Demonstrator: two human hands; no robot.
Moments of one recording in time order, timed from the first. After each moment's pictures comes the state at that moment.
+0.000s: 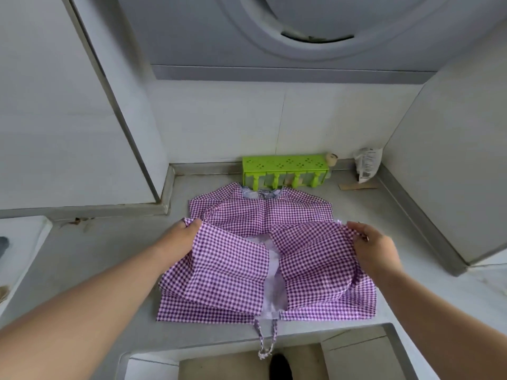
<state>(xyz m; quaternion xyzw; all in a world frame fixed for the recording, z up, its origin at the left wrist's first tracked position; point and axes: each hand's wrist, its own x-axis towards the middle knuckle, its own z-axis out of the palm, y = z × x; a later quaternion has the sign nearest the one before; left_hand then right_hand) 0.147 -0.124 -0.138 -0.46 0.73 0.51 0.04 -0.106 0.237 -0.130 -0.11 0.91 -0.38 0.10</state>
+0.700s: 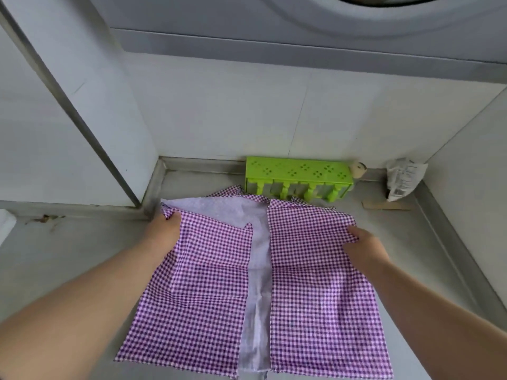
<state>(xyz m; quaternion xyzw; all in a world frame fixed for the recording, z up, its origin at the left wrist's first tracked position) 0.053 -0.210 -0.220 -0.57 0.63 0.52 -0.07 -0.251 0.137 -0.198 -0.08 0.93 -0.27 0.23</state>
